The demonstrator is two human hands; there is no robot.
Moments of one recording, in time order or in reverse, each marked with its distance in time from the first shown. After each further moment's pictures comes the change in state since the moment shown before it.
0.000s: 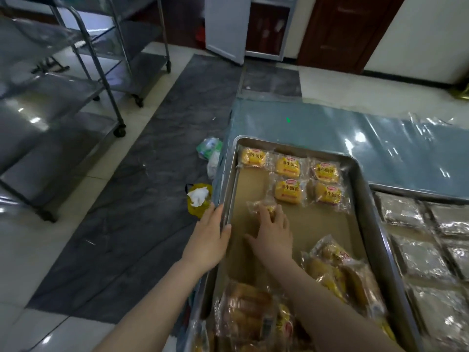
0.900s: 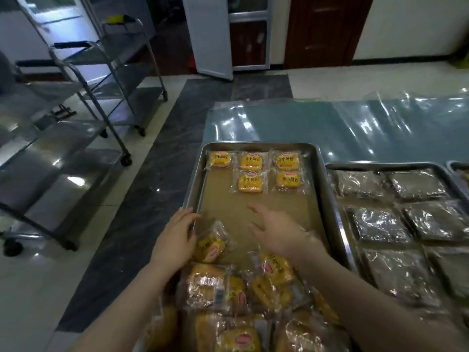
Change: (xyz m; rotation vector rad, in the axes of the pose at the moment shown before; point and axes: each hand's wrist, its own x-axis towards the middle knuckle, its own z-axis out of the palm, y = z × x) left_hand -0.043 0.052 0.010 0.342 0.210 0.104; right_hand -0.042 0.095 -0.100 0.144 -0.071 -0.388
